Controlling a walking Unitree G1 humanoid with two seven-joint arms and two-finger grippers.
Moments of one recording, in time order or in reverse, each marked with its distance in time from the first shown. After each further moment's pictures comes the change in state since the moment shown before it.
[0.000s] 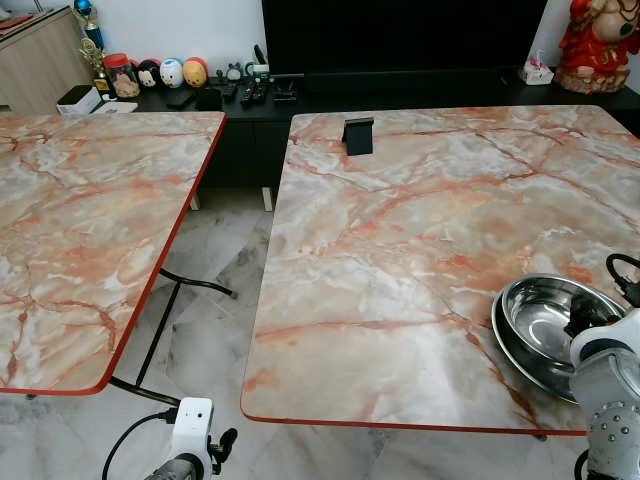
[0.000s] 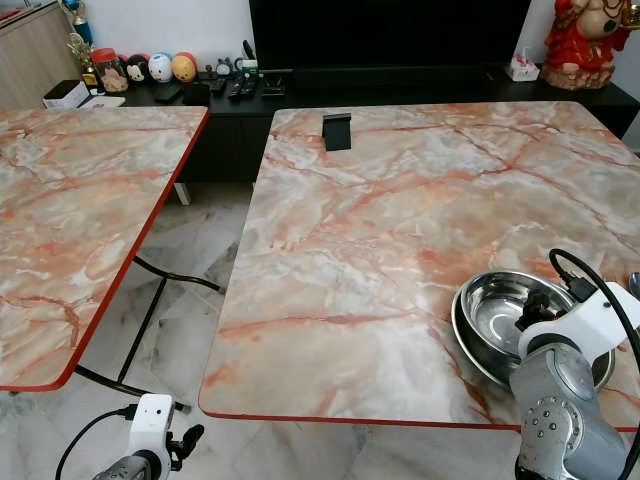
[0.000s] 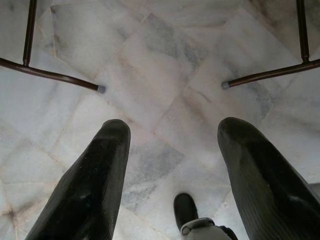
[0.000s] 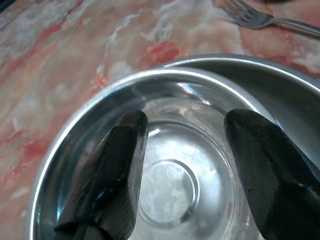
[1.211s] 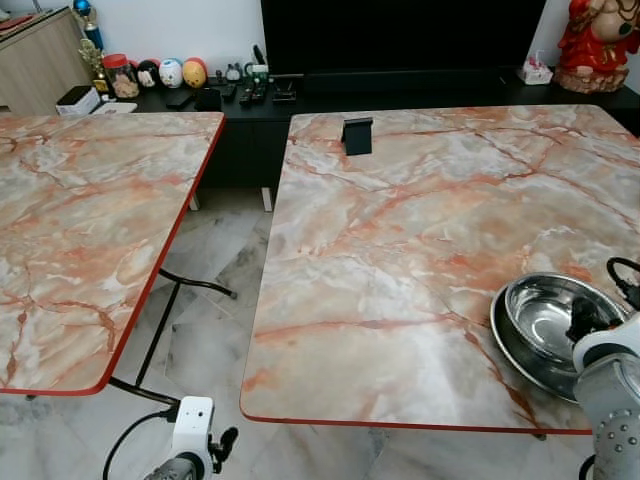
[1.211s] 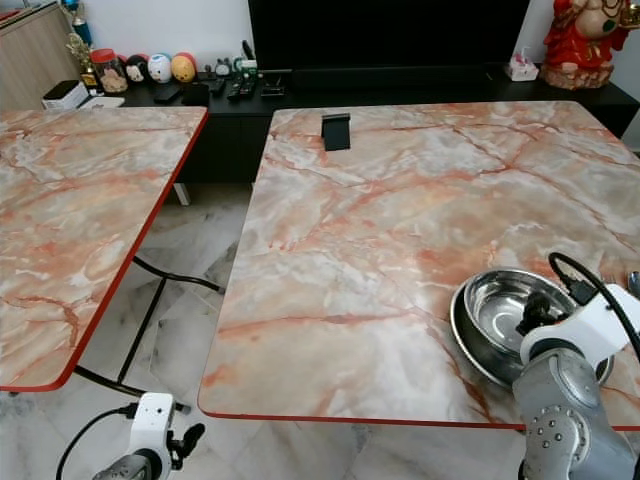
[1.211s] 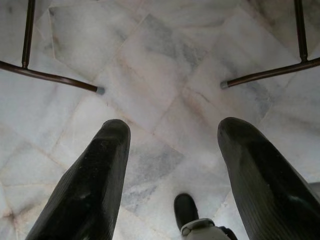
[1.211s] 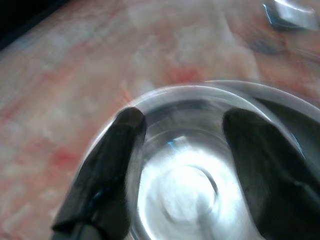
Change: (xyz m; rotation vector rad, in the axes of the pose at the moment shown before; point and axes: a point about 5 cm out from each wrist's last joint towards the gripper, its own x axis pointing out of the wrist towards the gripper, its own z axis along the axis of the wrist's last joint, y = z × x) left arm 0.000 -0.001 0.001 0.003 -0.001 -0.003; right arm -0.012 0.021 0.013 -0.031 -0.167 0.164
